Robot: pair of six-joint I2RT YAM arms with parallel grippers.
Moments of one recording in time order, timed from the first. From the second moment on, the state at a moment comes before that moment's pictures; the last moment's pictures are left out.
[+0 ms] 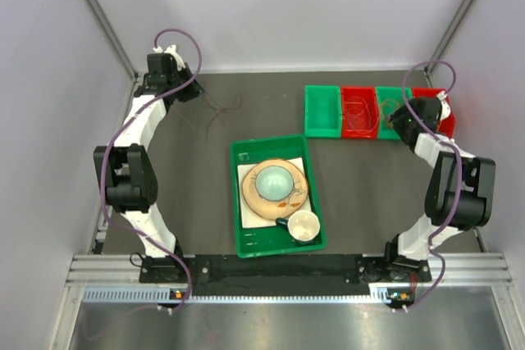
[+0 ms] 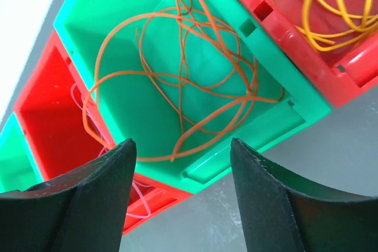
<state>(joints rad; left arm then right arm) 0.01 1.81 1.54 -0.32 0.32 -0.39 -0.20 1.65 0.94 0.09 -0.01 0.74</state>
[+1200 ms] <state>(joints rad) 0.01 1.81 1.54 -0.32 0.30 -0.38 -0.21 1.62 0.84 0.24 -0.07 0.97</state>
